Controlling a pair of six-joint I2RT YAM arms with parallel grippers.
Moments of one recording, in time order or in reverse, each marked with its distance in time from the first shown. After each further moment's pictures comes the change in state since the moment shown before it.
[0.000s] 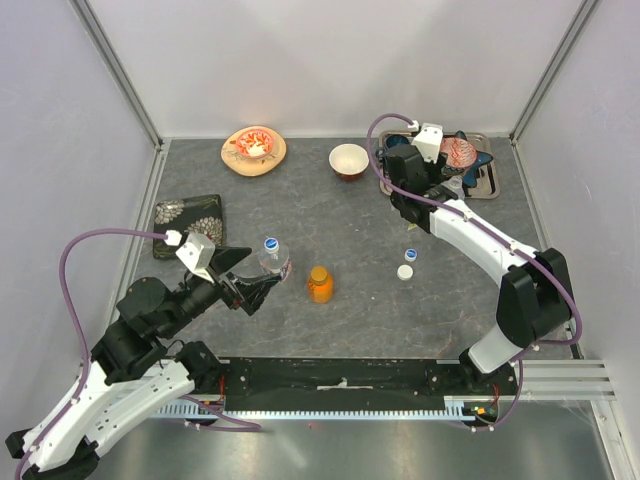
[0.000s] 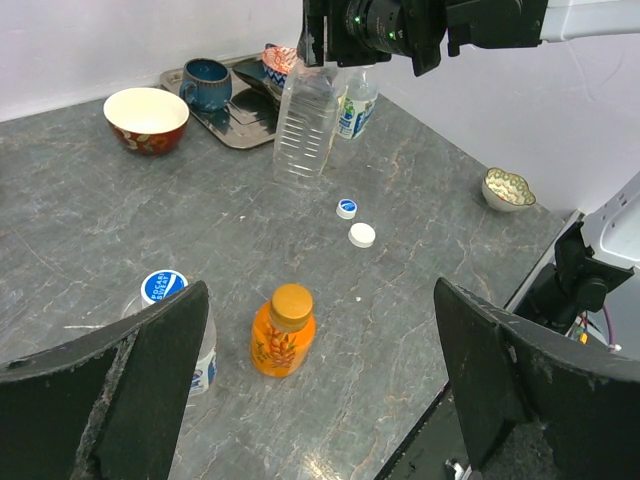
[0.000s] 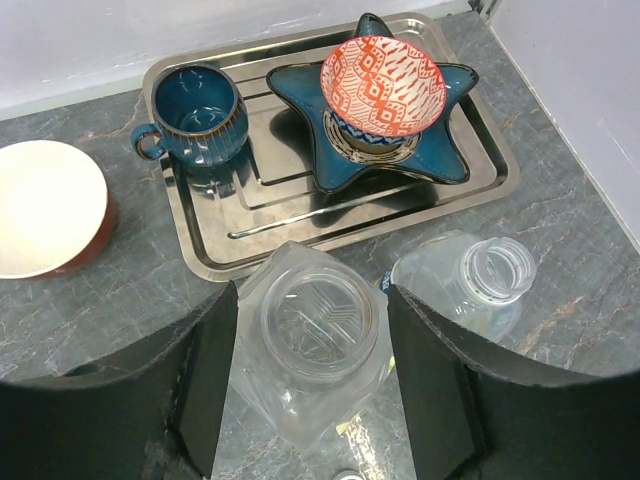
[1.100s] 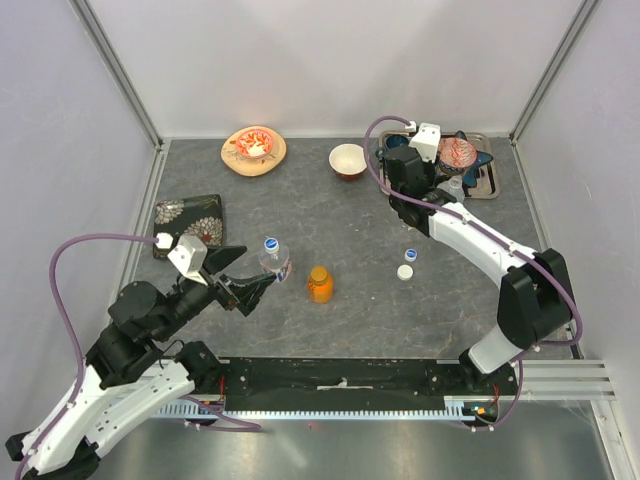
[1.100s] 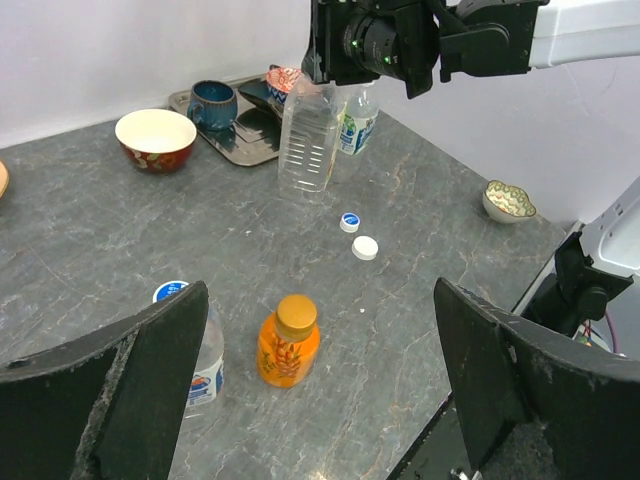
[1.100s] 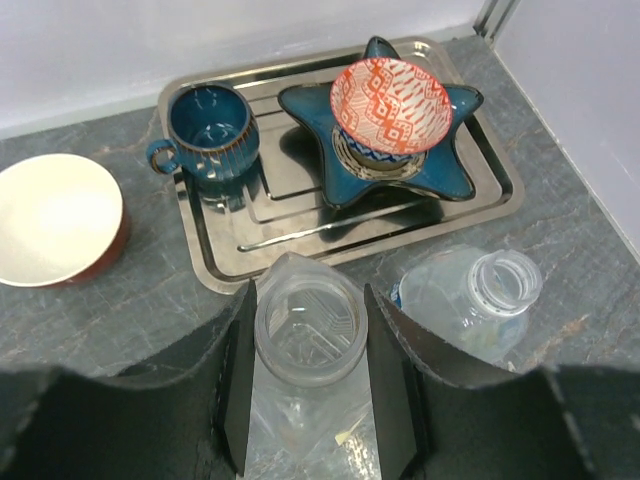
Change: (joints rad) left arm 0.000 -0.024 0.019 -0.001 -0.009 0.018; right arm 0.014 -0.016 -0.026 0.087 0.011 -0.052
